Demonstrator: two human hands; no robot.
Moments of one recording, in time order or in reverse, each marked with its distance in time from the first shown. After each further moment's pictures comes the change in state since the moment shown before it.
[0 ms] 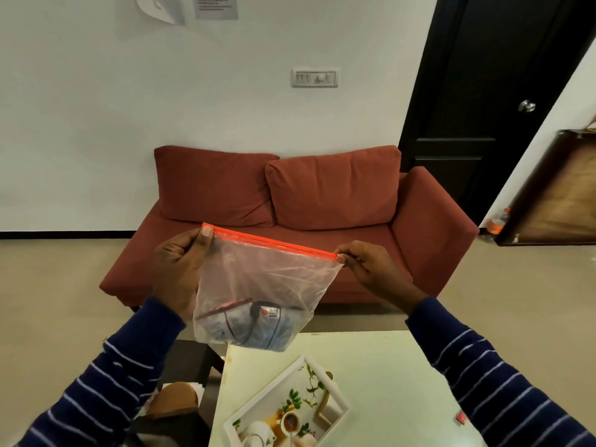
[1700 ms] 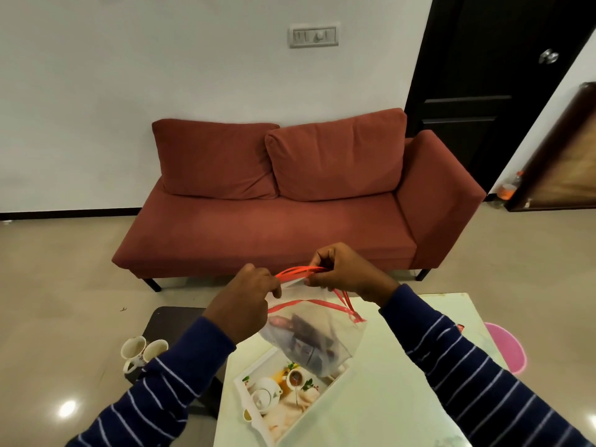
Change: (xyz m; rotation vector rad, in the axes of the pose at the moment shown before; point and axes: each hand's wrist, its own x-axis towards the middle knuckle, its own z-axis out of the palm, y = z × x) left_hand -0.088 -0.039 0.051 1.082 -0.624 0.317; right_hand -0.039 -0.037 0.031 0.572 -0.441 0.456
